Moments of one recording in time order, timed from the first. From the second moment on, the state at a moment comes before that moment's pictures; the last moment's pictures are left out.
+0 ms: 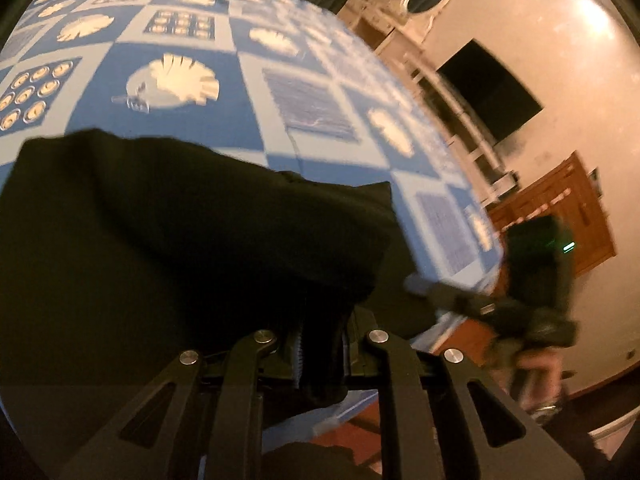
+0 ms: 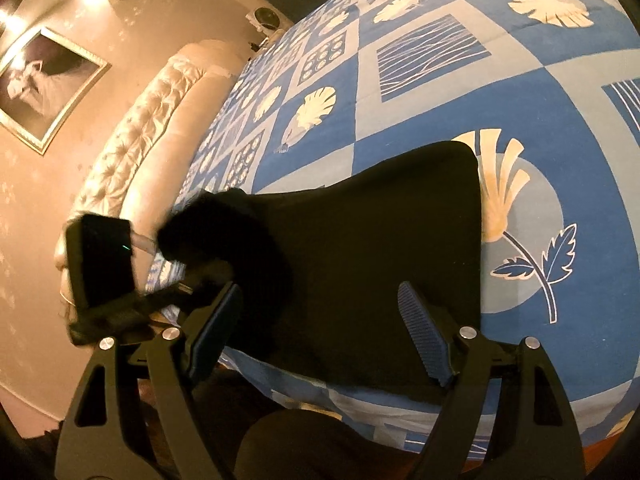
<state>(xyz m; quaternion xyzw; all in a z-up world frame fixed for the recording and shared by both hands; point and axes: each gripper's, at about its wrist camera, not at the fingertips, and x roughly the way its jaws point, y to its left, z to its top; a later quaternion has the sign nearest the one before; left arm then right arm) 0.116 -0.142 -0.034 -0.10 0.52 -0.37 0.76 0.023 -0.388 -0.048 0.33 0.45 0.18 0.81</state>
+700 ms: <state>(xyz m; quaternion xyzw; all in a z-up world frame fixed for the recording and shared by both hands) 0.087 0.046 -0.030 -0.28 0.46 -0.17 0.82 0.050 -0.361 -0.044 0.36 0.44 0.21 0.80</state>
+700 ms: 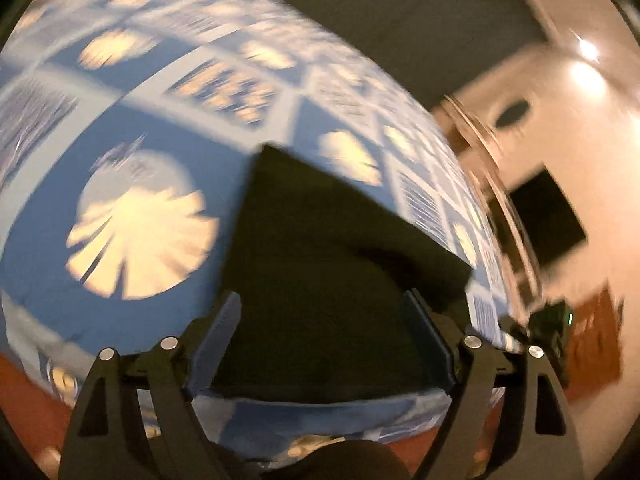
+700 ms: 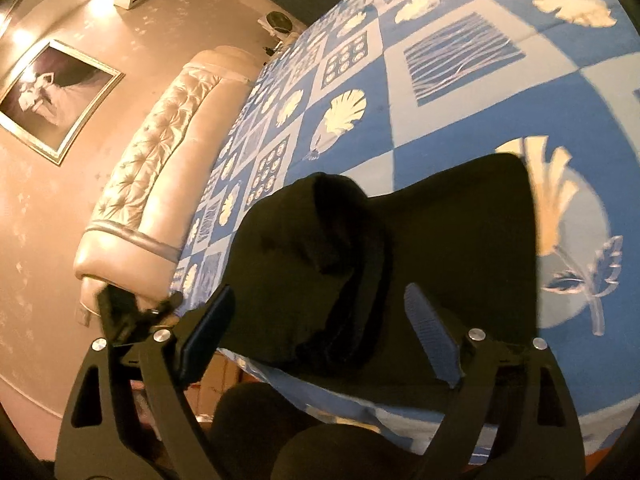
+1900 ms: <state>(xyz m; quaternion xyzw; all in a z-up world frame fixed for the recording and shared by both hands) 0.093 0.032 -0.048 -0.22 0.50 -0.16 0.82 0.051 -0.342 -0.020 0.28 0.46 0.21 0.82</state>
